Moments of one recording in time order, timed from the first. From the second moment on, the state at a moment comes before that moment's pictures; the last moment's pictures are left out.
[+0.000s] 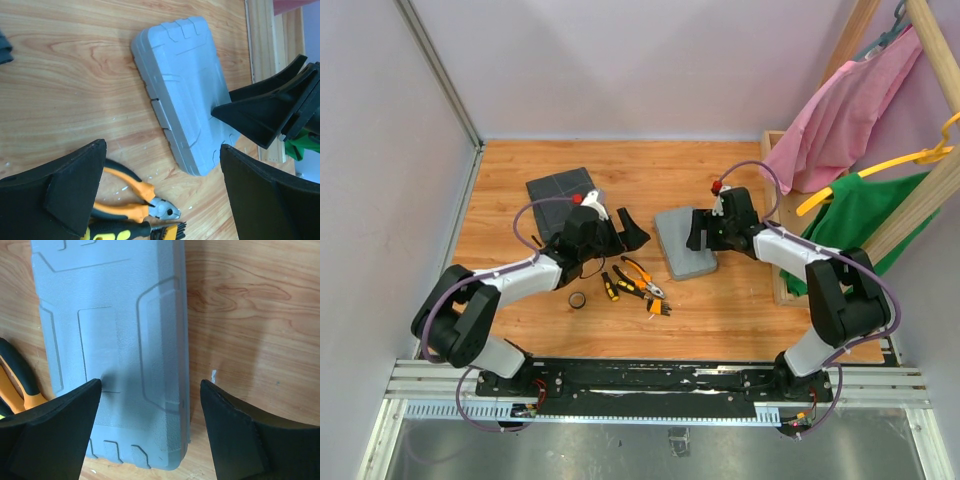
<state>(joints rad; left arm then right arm) -0.55 1.44 0.67 0.33 0.08 -0.75 0.38 1.61 0.91 -0.14 -0.12 0.28</state>
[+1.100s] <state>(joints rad) -0.57 1.87 0.81 0.63 0.30 -0.95 0.25 1.45 0.50 0.30 -0.25 0.73</state>
